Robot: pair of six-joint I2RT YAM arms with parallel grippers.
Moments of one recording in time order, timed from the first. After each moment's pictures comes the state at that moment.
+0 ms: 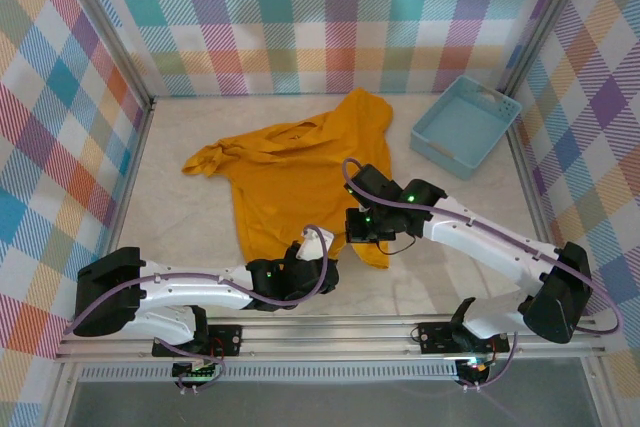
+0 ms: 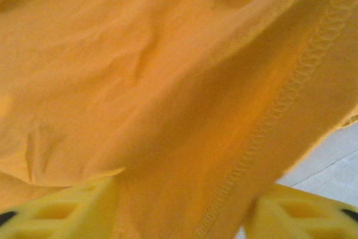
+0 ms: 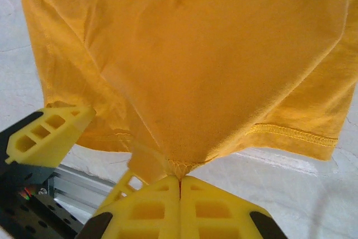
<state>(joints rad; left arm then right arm) -1.32 1.33 0.69 -0.27 -0.69 -0.60 0.90 1.35 1.19 -0.97 -0.06 0.79</state>
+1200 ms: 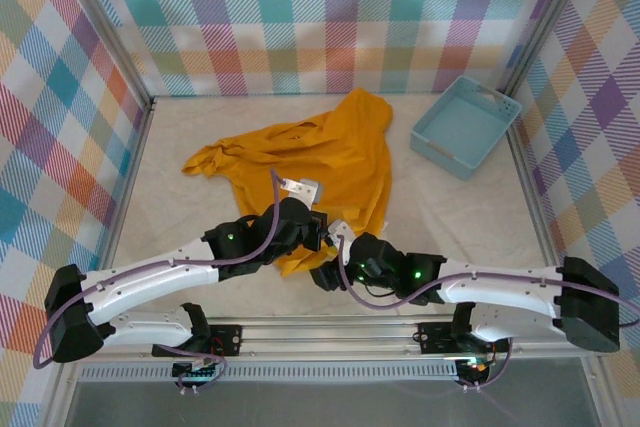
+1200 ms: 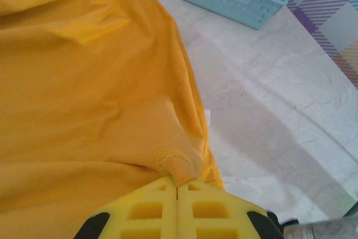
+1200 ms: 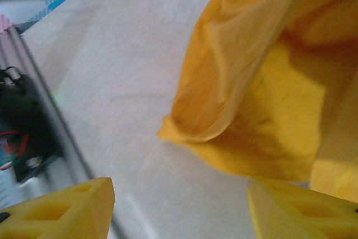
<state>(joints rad) -1.07 1.15 0.92 -0.38 -0.33 -0.56 1.23 1.14 0.57 0.04 0.14 0.36</state>
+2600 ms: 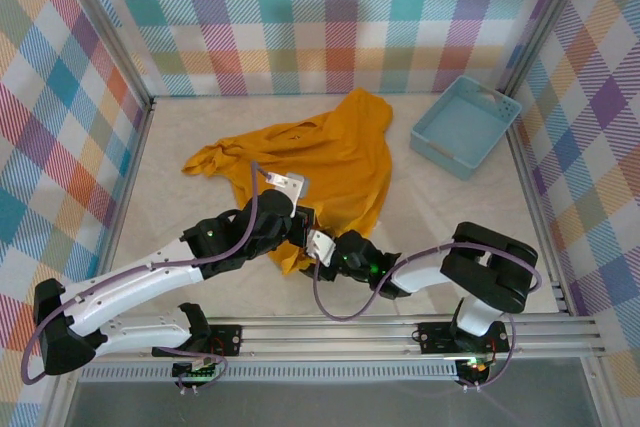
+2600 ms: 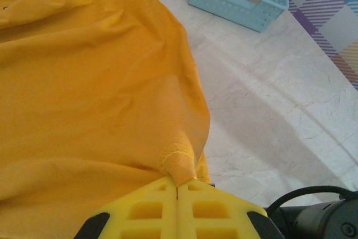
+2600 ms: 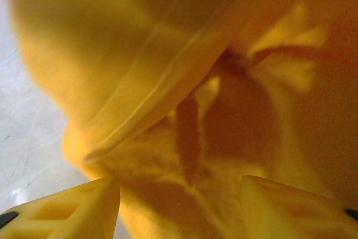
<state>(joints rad) -1.01 1.06 0.95 -0.48 -0.28 -0.52 1.09 1.64 0.49 0.72 0.01 -0.18</state>
